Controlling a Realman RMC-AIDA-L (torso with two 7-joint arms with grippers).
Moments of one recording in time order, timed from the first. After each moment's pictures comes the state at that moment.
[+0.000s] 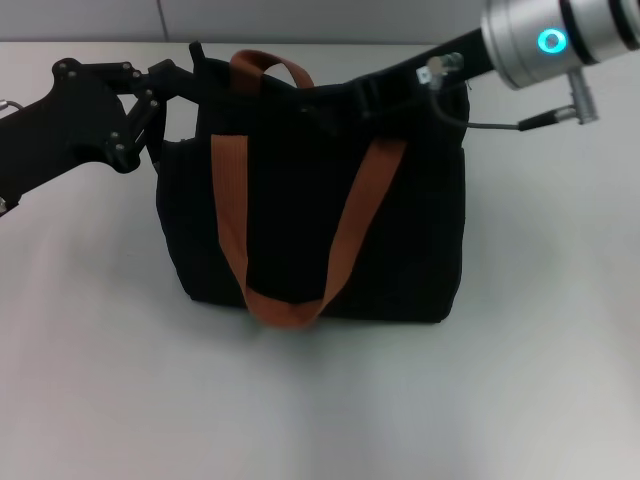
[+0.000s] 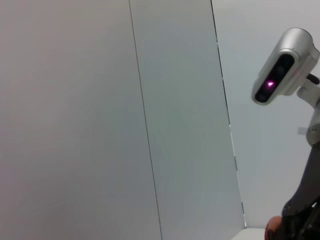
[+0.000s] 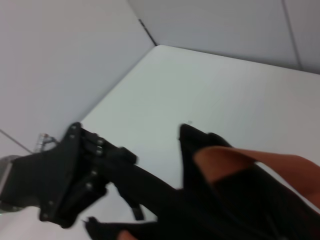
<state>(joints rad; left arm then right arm) -0.48 -2.05 0.50 0.54 1.72 1.64 -0.88 0.80 2.08 -1.25 -1.15 -2.14 -1.40 2.69</state>
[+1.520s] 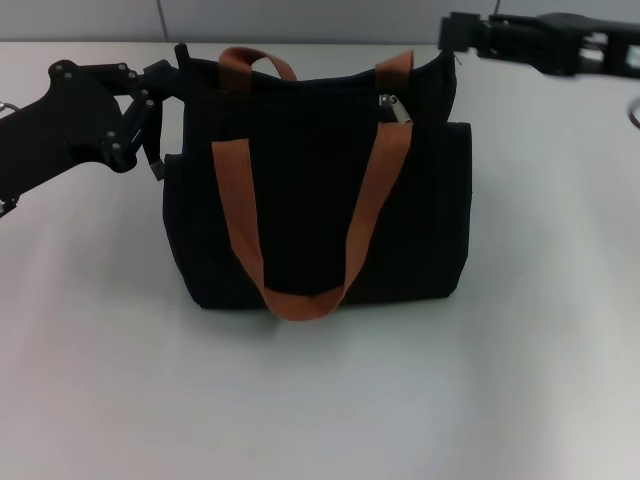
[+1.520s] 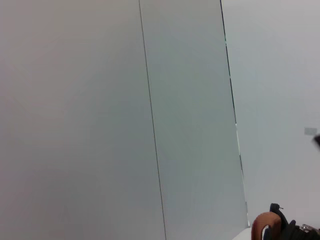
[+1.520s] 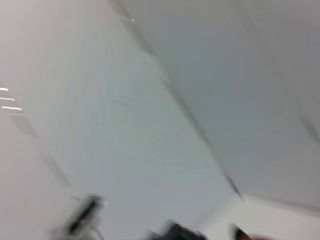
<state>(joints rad) -0.47 -2.05 0.50 0.54 1.72 1.63 -0.90 0.52 2.08 -0.87 -1.06 -1.64 -1.64 2.05</state>
